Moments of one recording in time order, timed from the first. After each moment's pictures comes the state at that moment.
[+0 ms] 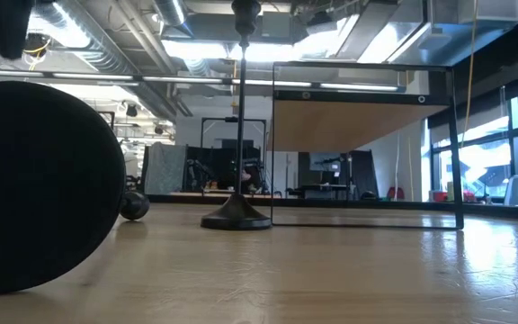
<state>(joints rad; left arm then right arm) -0.64 1.40 1.18 -1.23 -0.27 -2.11 0.56 1.46 1.96 -1.30 0.76 0.55</state>
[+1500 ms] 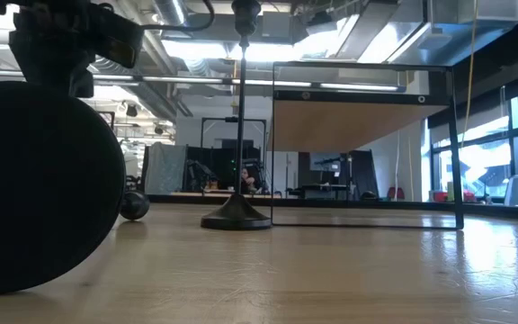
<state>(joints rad) -0.31 1.35 0.94 -0.94 0.00 -0.83 0.56 1.46 1.96 -1.34 0.73 0.58</state>
